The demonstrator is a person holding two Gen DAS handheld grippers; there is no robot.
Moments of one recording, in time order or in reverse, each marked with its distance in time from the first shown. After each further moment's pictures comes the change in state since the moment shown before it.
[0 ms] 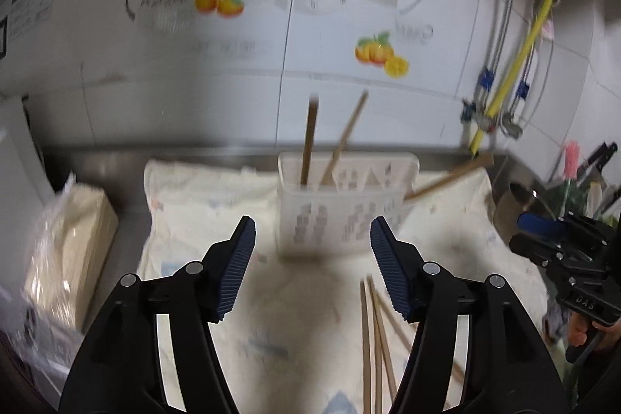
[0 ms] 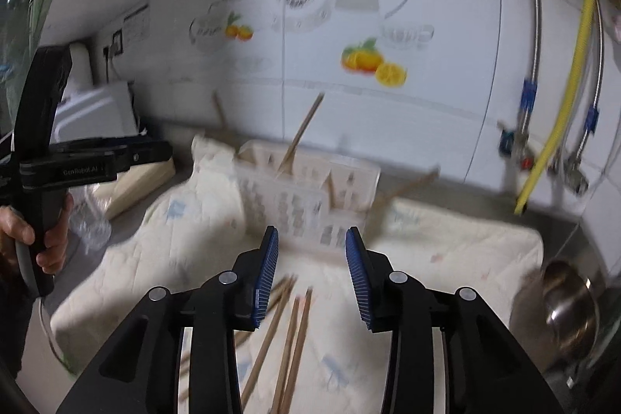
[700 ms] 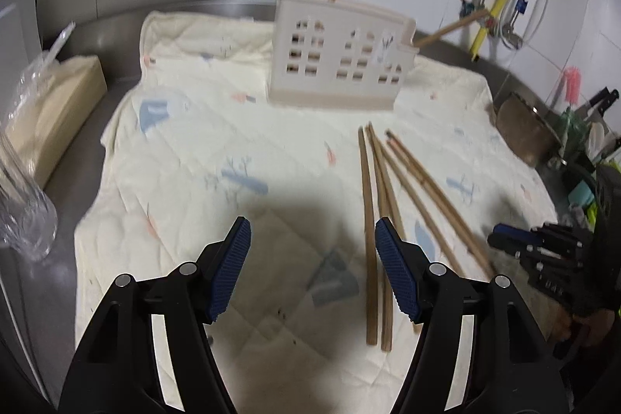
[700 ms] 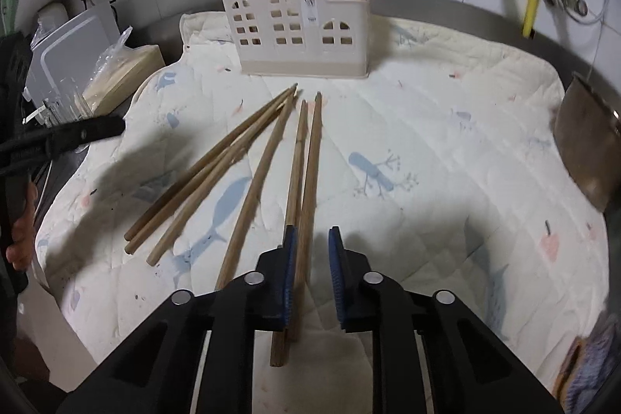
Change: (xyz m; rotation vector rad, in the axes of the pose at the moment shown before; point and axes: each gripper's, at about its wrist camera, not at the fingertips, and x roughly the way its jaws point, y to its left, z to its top) left arm 0.013 0.001 -0.141 -0.043 0.218 -0.018; right arm 0.029 0.009 -0.160 0.141 0.276 0.018
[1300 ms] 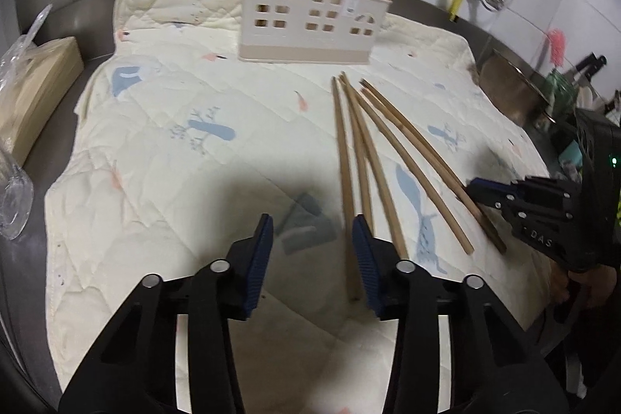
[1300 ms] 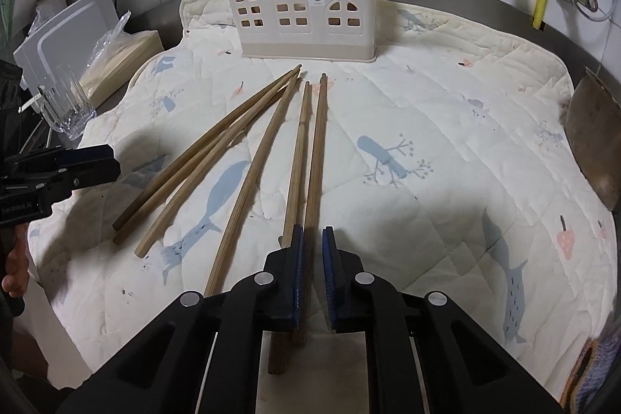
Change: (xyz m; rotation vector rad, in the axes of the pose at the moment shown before) left arm 0.010 -0.020 -0.031 0.065 0.079 -0.059; right arm 0.015 0.005 -0.004 -0.027 0.033 -0.011
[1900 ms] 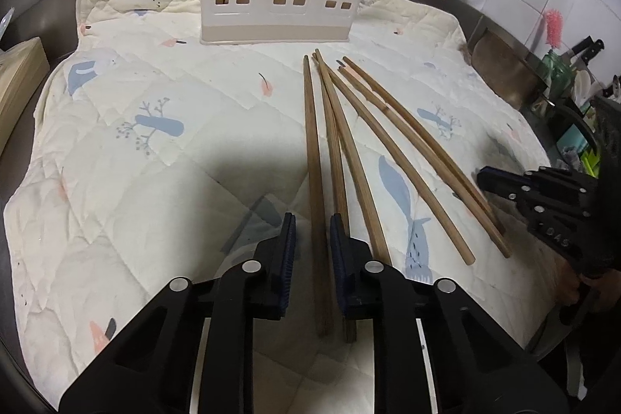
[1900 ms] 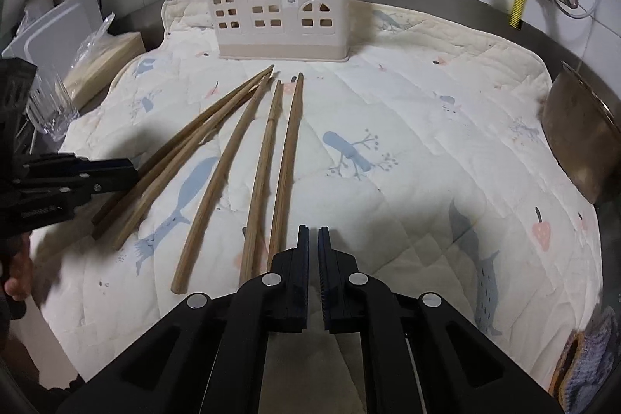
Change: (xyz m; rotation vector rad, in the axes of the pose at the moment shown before) left arm 0.038 -0.019 0.005 0.026 0.058 -0.031; right arm -0.007 -0.015 -0.007 0.023 -0.020 -0.057
